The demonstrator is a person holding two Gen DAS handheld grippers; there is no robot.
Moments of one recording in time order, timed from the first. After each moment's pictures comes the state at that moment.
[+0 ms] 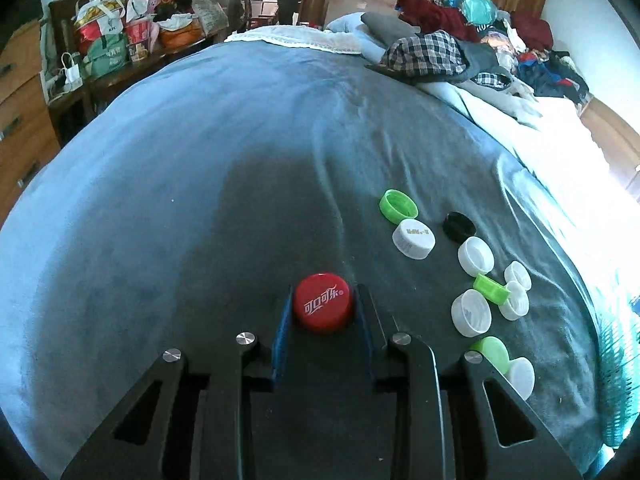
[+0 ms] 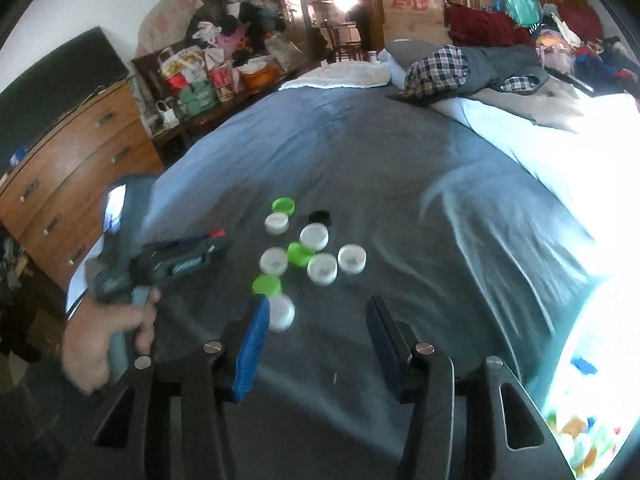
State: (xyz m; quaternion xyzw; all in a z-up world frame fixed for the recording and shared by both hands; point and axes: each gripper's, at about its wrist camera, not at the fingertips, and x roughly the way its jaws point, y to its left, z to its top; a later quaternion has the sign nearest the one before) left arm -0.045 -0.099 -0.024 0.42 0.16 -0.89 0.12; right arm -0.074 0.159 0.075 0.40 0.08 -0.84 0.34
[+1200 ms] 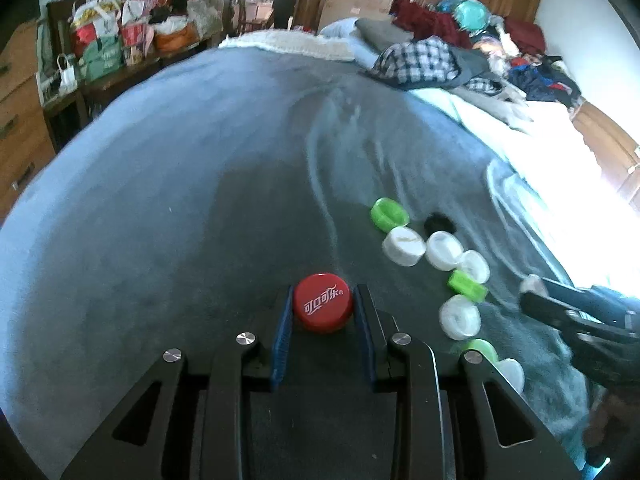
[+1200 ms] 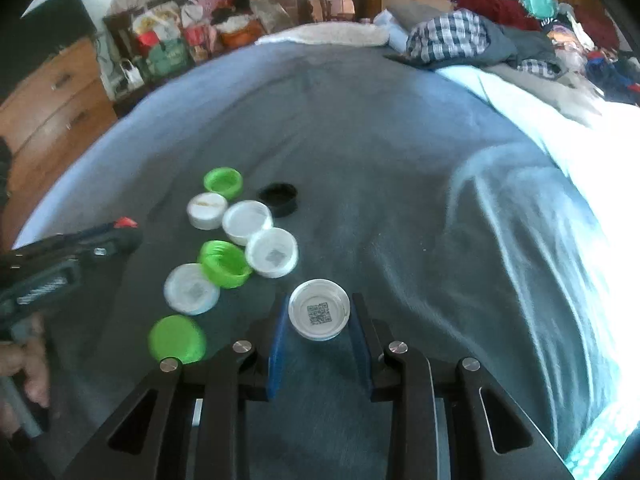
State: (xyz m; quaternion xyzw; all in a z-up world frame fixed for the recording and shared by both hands) left arm -0.041 -0.097 -0.013 0.40 0.16 -0.90 0.11; right arm -0.120 0.111 0.012 0.43 0.14 -0.83 0.32
